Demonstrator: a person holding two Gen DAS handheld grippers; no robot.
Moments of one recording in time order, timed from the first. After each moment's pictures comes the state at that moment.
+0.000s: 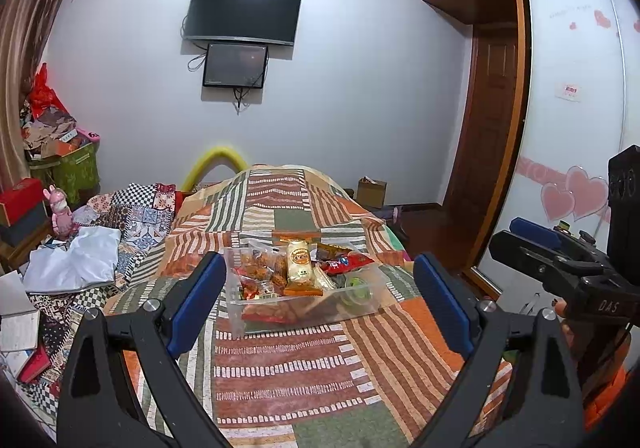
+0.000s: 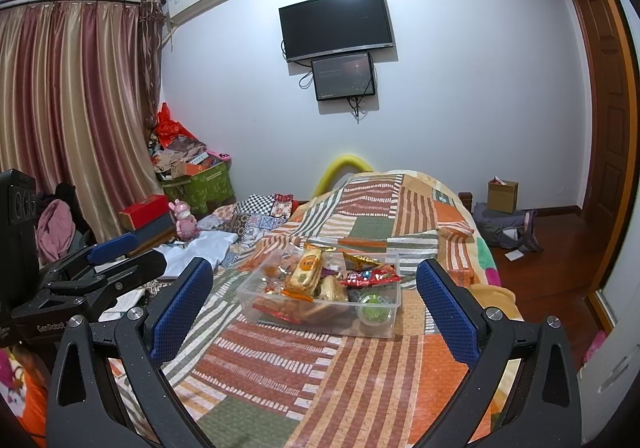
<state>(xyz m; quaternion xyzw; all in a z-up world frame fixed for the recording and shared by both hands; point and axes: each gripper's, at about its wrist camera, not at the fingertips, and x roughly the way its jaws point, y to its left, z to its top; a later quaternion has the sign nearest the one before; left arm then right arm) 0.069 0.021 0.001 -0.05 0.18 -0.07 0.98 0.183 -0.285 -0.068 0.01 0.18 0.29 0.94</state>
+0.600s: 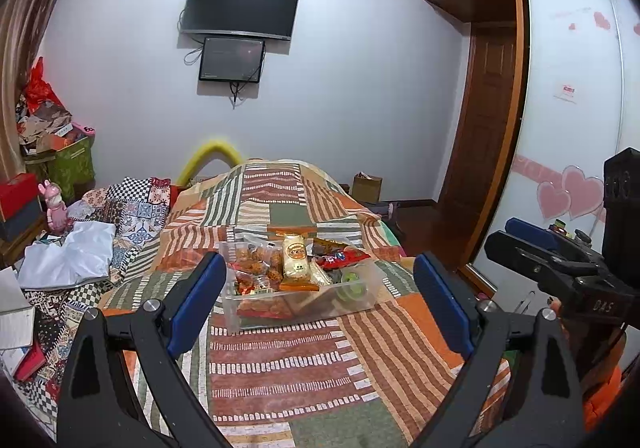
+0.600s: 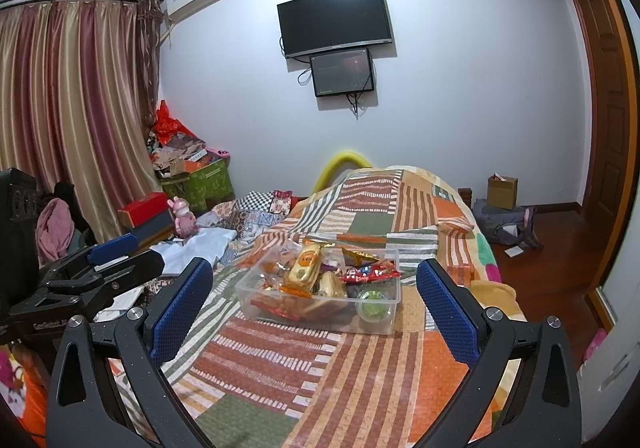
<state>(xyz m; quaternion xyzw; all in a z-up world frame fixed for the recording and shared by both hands) 0.072 0.021 0.000 -0.06 0.19 -0.07 0.98 0.185 -0.286 -0.071 0.01 0.19 0.29 0.94</state>
